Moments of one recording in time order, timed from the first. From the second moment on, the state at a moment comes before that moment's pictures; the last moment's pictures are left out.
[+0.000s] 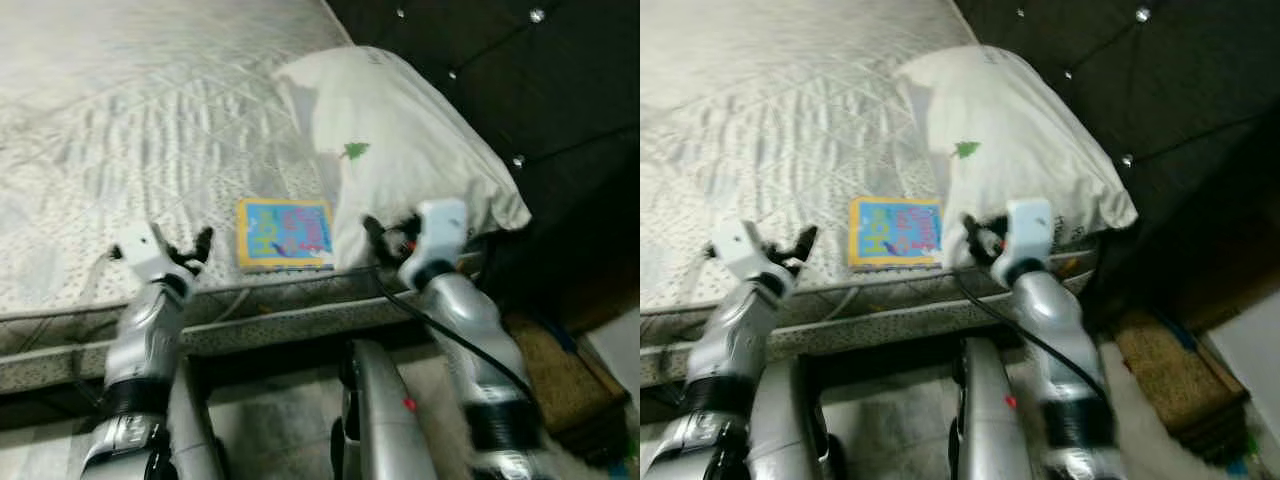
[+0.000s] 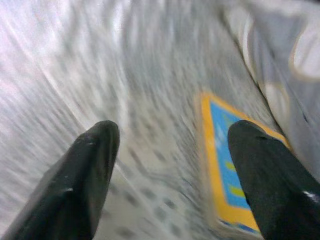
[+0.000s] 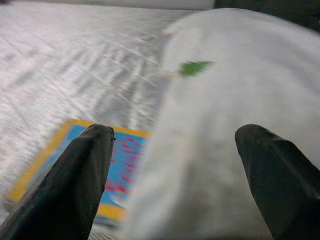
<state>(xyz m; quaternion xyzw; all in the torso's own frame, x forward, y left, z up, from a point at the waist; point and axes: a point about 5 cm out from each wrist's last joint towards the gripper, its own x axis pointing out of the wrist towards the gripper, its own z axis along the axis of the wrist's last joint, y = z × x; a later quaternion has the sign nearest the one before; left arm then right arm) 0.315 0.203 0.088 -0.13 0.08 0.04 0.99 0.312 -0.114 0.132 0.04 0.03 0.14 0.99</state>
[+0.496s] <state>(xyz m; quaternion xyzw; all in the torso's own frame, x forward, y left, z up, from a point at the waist) 0.270 0.184 0.097 0.08 -0.02 0.02 1.00 0.325 -0.108 0.134 0.01 -0.03 0.13 0.99</state>
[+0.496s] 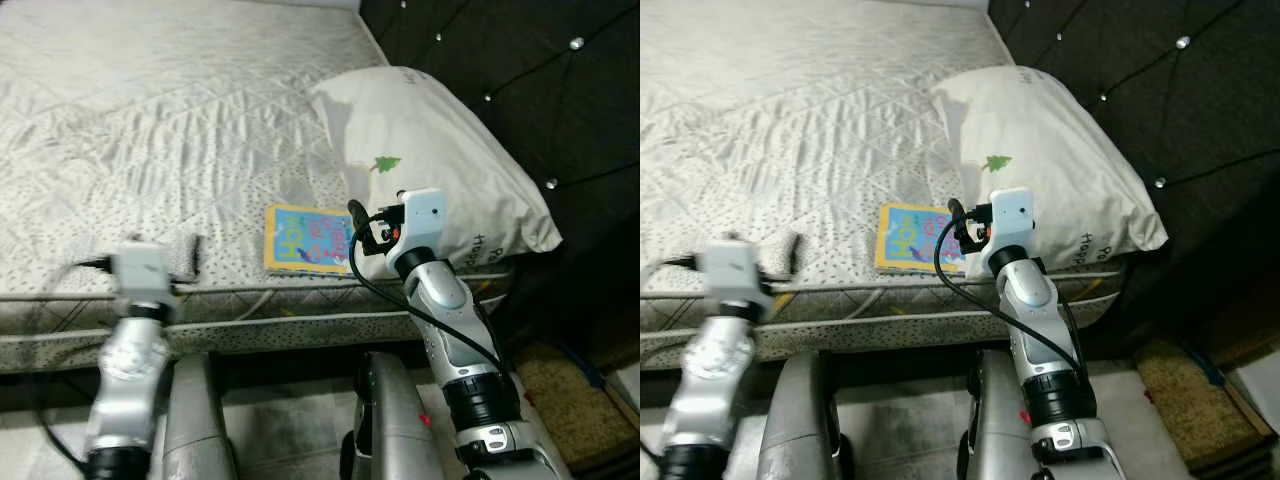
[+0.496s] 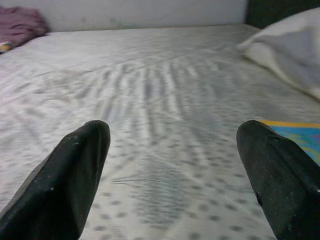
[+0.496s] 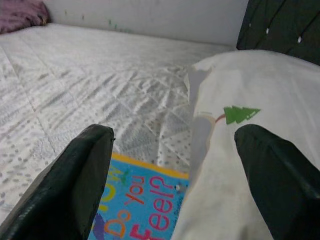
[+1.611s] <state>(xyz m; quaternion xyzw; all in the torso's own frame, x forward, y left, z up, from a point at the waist) 0.275 0.175 0.125 0.03 -0.07 0.04 1.00 0.329 -0.119 0.138 0.04 -0.07 0.10 0.99</state>
